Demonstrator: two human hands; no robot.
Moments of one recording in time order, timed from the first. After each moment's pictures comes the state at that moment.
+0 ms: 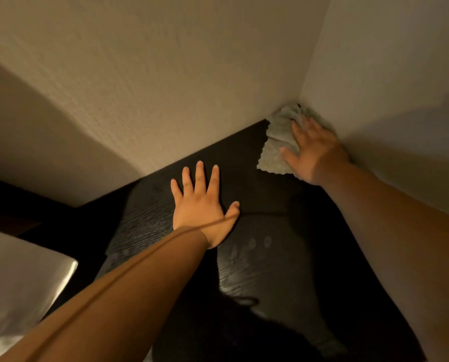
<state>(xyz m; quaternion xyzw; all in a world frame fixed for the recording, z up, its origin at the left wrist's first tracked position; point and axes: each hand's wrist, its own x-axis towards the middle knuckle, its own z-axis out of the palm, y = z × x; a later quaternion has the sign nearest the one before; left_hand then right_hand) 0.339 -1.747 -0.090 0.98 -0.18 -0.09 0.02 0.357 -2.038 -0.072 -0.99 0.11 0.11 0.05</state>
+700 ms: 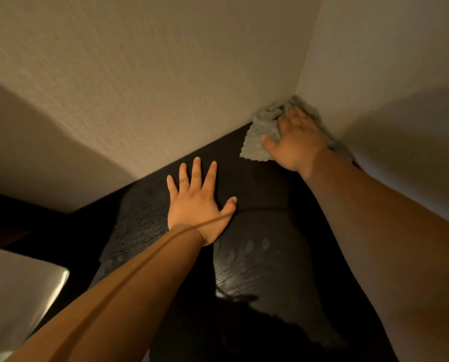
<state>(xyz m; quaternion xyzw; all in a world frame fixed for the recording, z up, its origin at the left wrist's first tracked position) 0.352 -1.749 -0.095 0.98 -0.19 -0.07 0.04 0.388 -2.014 -0.068 -0.98 0.12 0.09 0.10</state>
